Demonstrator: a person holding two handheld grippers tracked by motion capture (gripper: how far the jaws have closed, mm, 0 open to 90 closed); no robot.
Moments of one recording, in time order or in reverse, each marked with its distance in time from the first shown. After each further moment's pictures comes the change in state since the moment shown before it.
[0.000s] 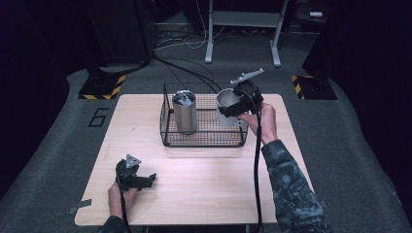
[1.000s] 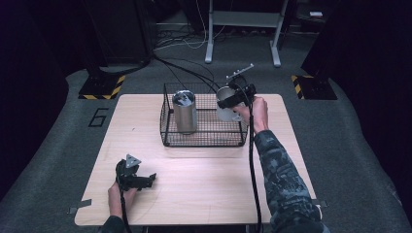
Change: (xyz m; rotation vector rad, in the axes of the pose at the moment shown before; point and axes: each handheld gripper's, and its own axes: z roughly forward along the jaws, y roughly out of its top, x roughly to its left) left arm 0.001 0.000 -0.001 0.008 -0.002 0.010; right arm -0.035 0.009 0.063 0.094 -0.041 0.070
